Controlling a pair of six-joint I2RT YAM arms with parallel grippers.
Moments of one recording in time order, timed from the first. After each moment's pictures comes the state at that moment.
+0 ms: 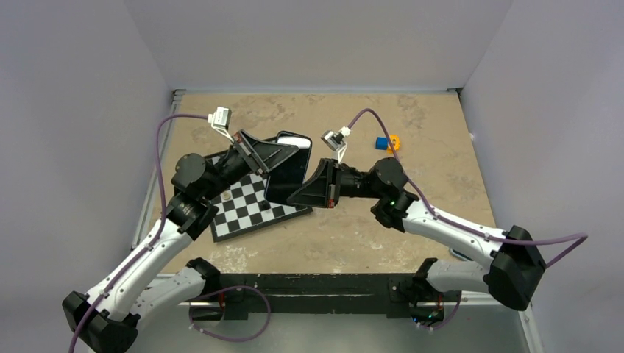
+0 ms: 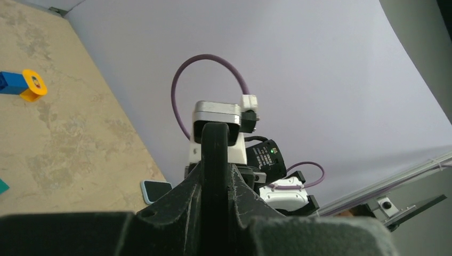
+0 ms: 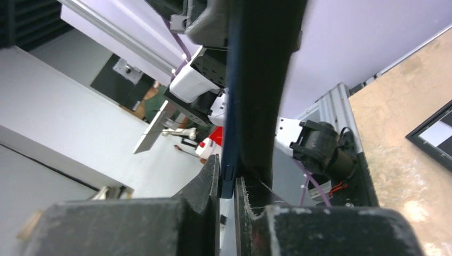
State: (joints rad) left arm -0.57 0.85 0.83 0.26 0.36 -1.20; right arm 0.86 1.20 0.80 0.72 -0.70 1.11
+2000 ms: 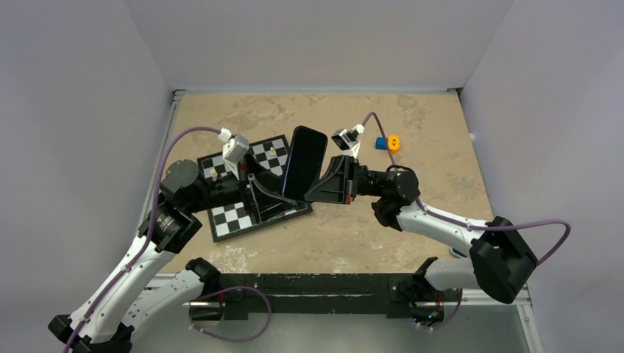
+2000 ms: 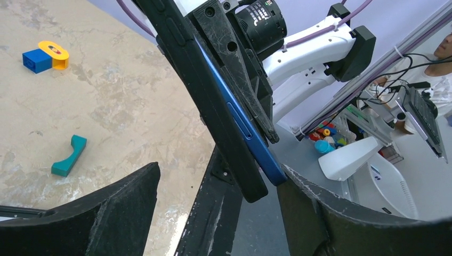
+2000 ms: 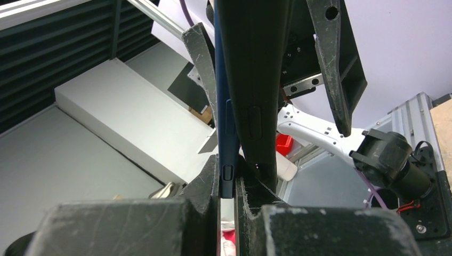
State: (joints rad) left arm -0.59 0.73 0.91 -0.17 0.70 -0.55; right arm 0.77 1.28 0.68 1.29 -0.81 1.60
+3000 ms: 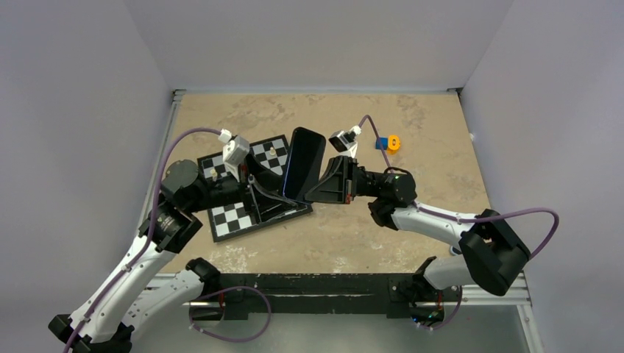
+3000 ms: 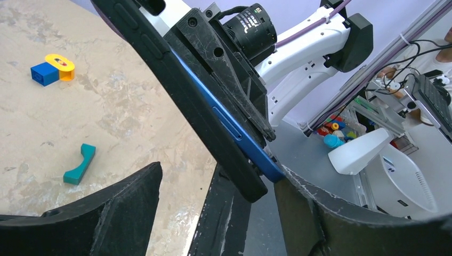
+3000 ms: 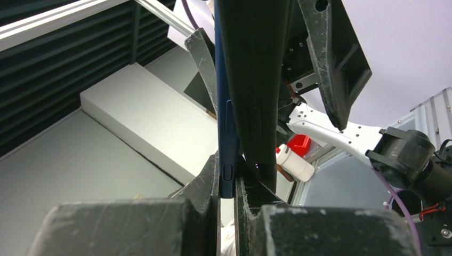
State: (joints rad) left arm -0.59 0.72 0.91 -0.15 0.72 -0.48; right arm 0.77 1.35 0.66 1.44 -0.80 1.71
